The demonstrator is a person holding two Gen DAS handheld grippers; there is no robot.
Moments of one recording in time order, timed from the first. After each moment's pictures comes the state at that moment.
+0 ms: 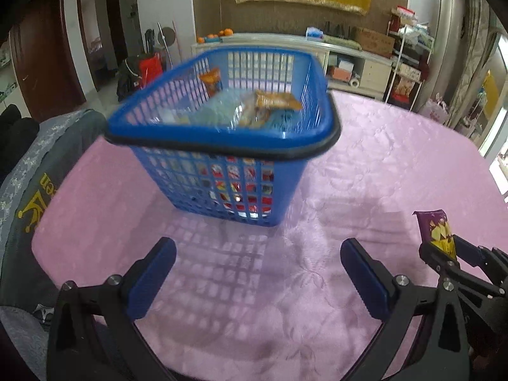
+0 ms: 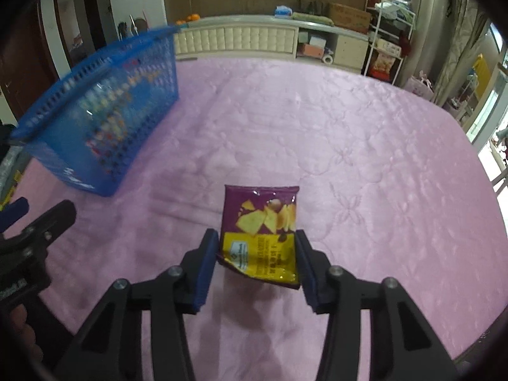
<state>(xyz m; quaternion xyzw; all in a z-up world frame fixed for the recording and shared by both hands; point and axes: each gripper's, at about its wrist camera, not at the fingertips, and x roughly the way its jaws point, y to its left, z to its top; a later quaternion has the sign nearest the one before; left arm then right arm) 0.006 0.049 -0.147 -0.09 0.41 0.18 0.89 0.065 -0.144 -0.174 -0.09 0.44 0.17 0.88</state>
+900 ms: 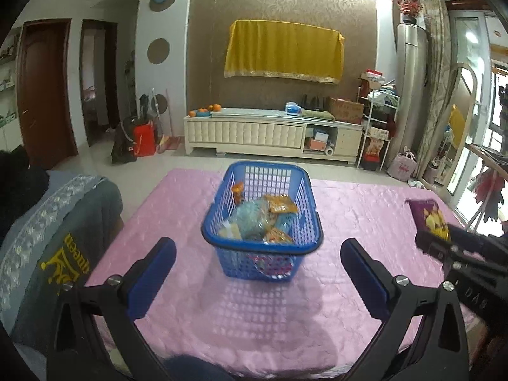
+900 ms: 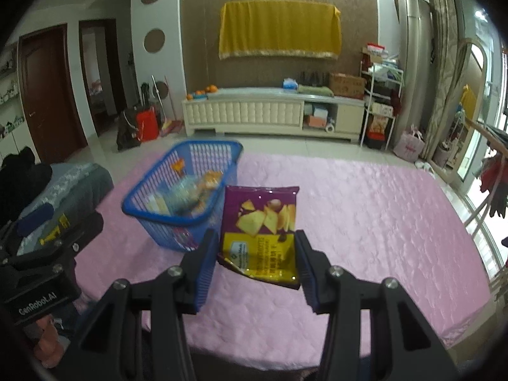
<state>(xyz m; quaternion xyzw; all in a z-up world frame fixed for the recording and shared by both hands) -0.085 0.099 -0.008 -0.06 0.27 0.14 0.95 -0.019 -0.109 -0.027 -0.04 0.31 0.19 0.93</state>
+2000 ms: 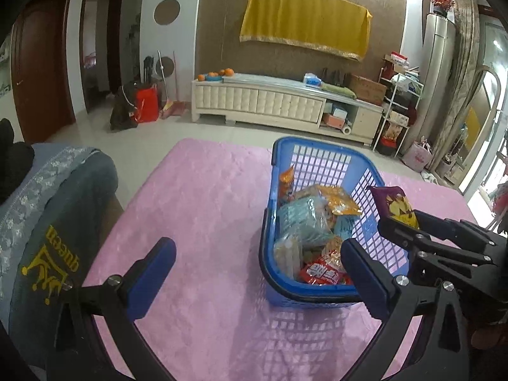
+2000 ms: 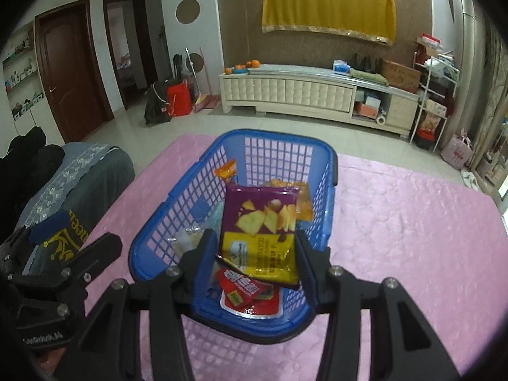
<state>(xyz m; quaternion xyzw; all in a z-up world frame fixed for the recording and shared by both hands) 0.002 0.207 -0.069 -0.11 0.34 0.14 0.92 0.085 0.025 -0.088 -0.08 0.36 0.27 0.89</state>
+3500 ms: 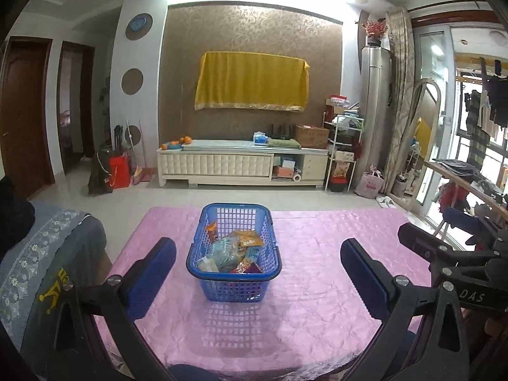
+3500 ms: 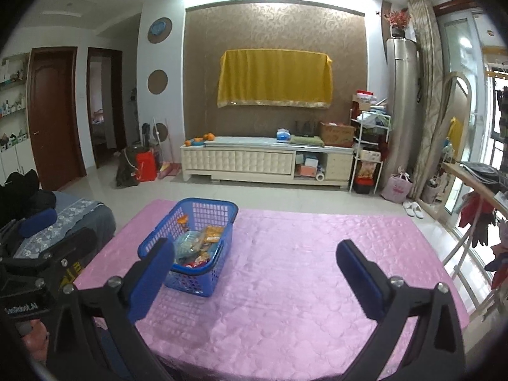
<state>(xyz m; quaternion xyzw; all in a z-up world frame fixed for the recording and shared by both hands) -0.134 0.075 0.065 -0.05 0.21 0.06 0.98 -0.070 -0.138 0.050 -0.05 0.21 0.18 0.96</state>
